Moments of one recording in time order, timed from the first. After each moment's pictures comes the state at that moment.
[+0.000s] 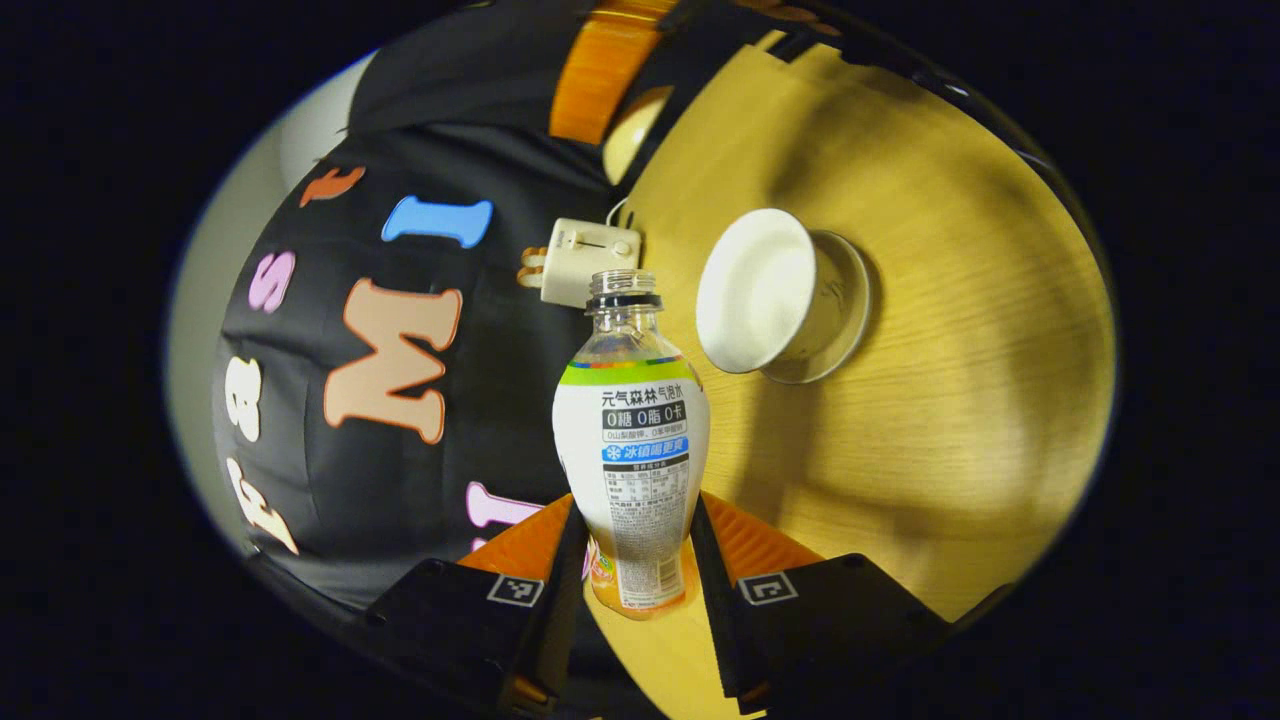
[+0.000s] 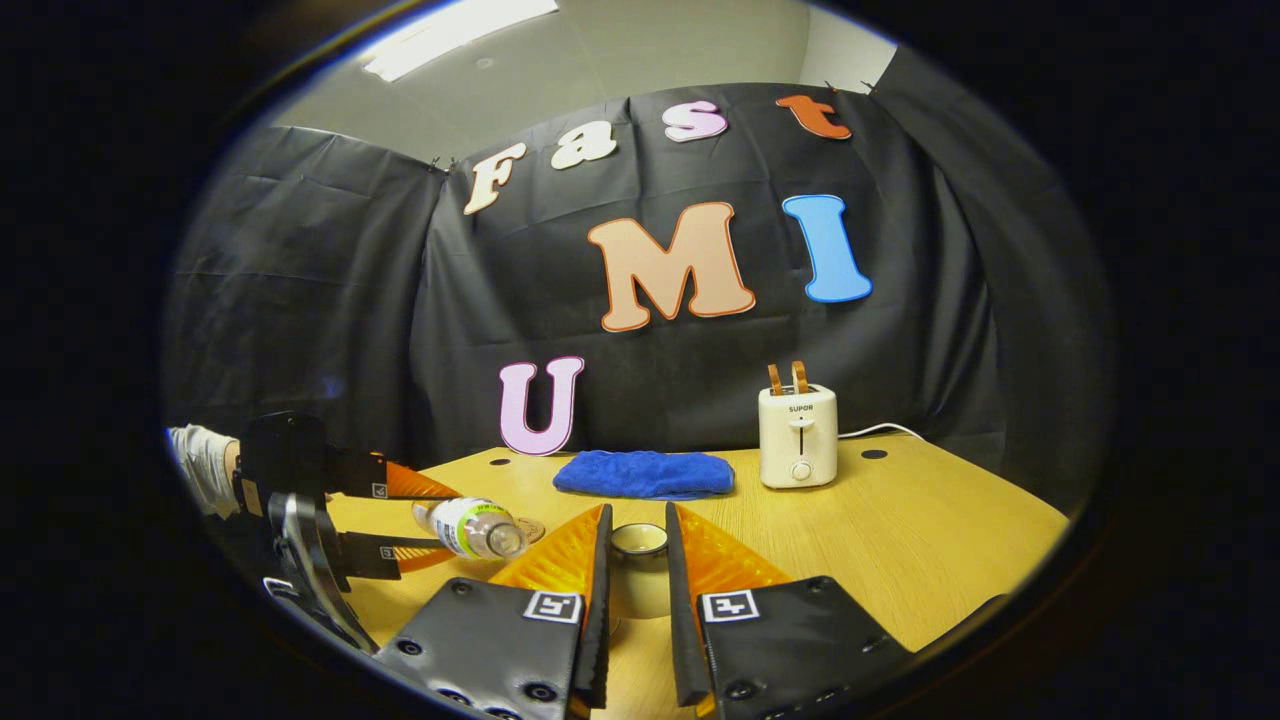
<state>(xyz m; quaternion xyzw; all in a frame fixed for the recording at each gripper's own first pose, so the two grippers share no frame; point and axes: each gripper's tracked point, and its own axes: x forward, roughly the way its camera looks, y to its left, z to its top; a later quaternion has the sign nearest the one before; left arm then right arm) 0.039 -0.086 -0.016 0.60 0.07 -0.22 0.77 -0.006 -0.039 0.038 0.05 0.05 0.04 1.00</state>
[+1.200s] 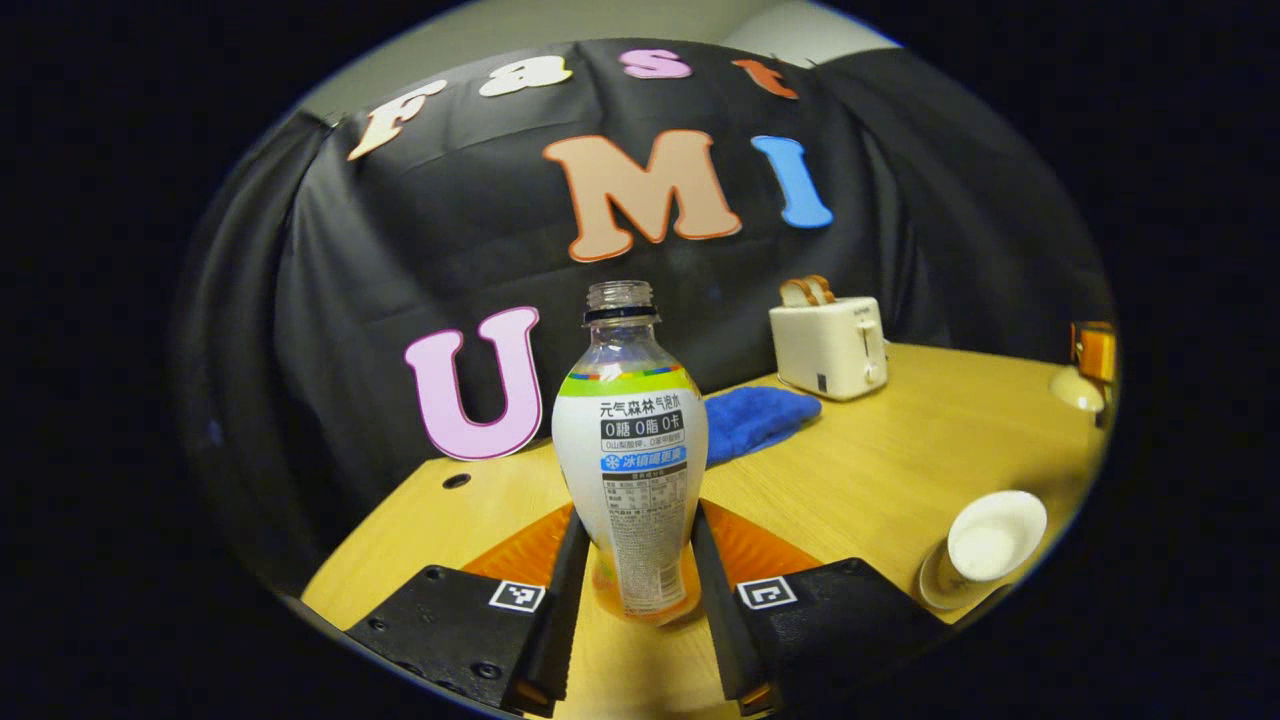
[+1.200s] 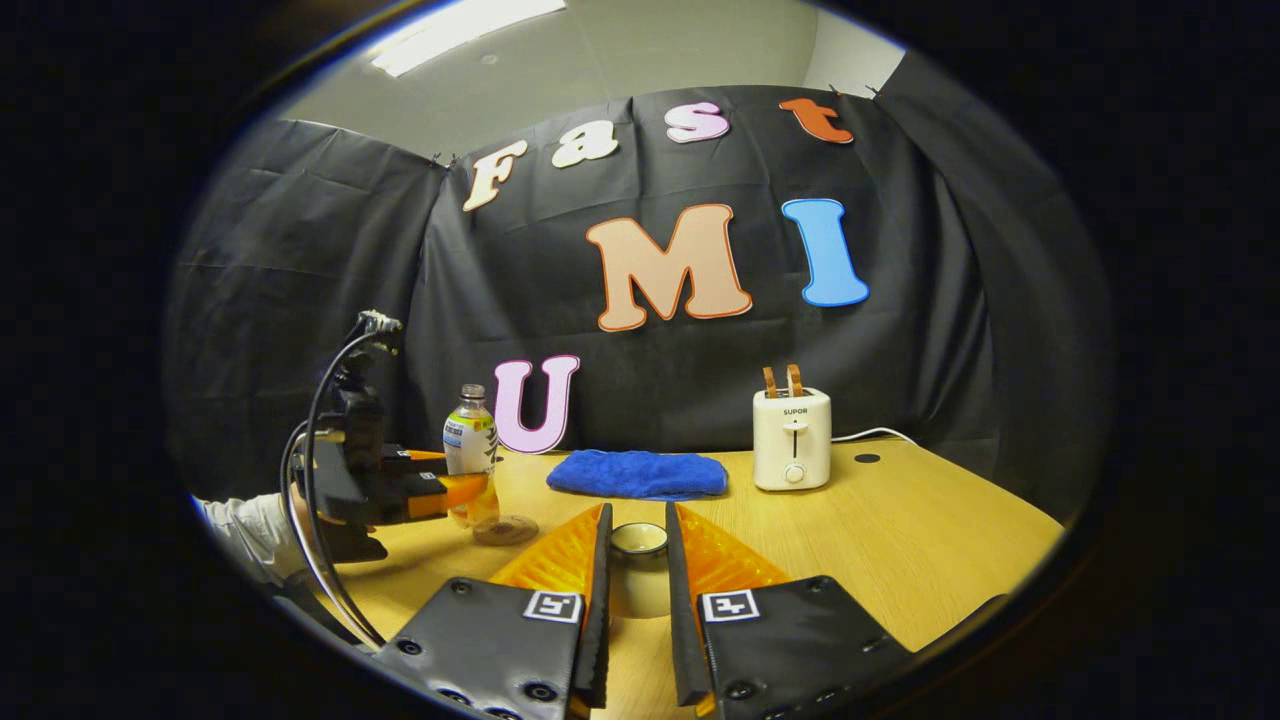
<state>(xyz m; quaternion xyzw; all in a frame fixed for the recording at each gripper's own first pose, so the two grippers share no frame) 0.134 -0.045 0.005 0.06 0.08 -0.08 0.99 -0.006 -0.045 0.038 0.04 0.05 0.03 1.00</state>
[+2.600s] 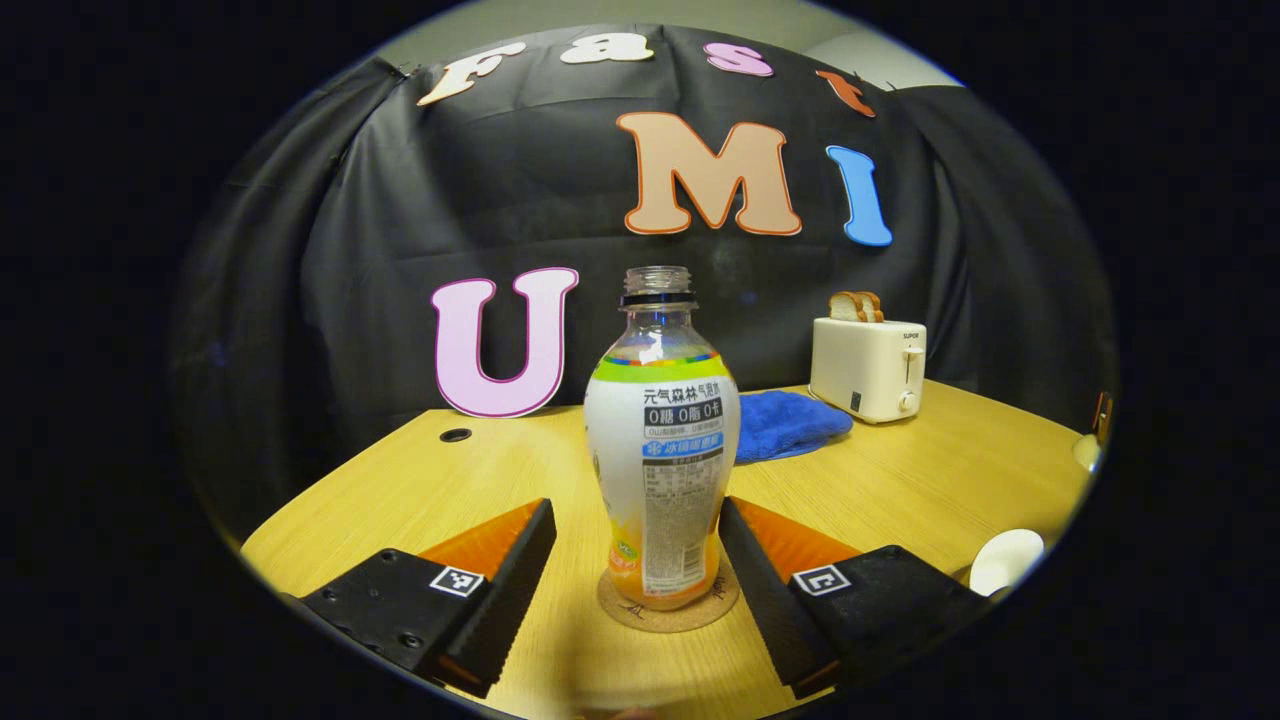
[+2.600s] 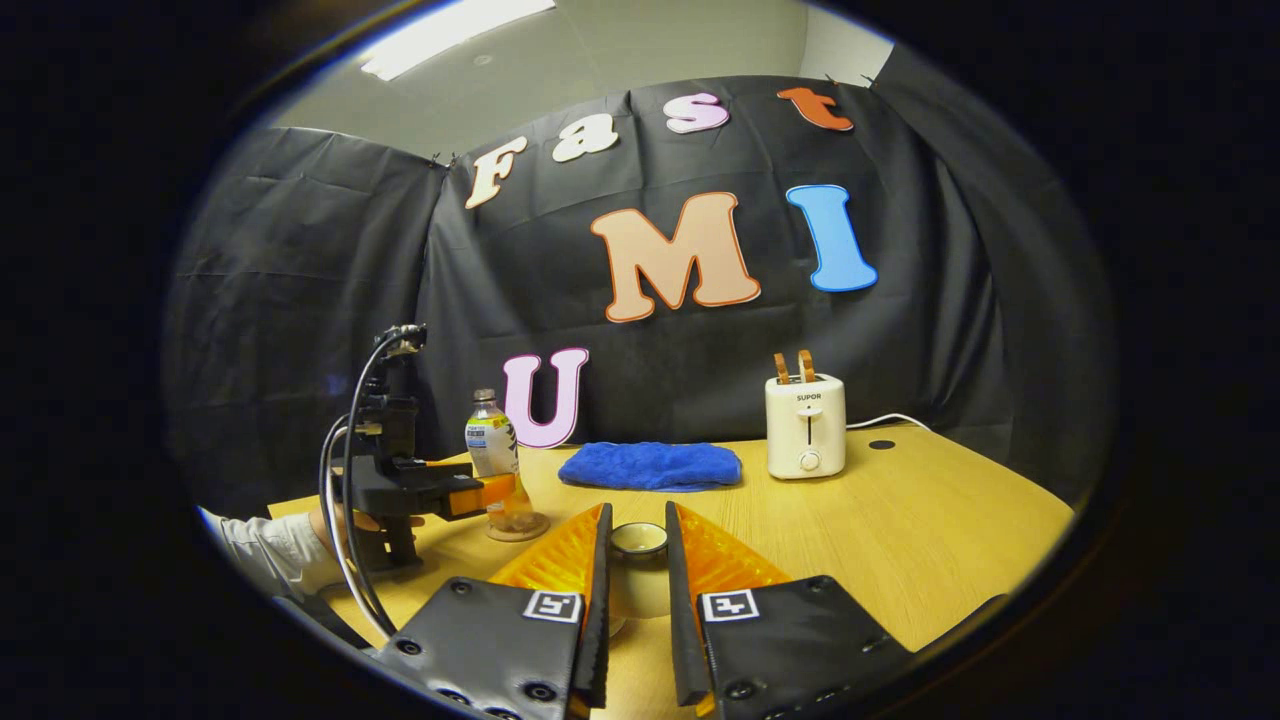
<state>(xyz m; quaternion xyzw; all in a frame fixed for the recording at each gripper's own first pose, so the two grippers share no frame) 0.144 -0.037 -0.022 0.00 0.10 -0.04 0.99 -0.002 -0.030 0.023 0.05 0.07 0.05 1.00</state>
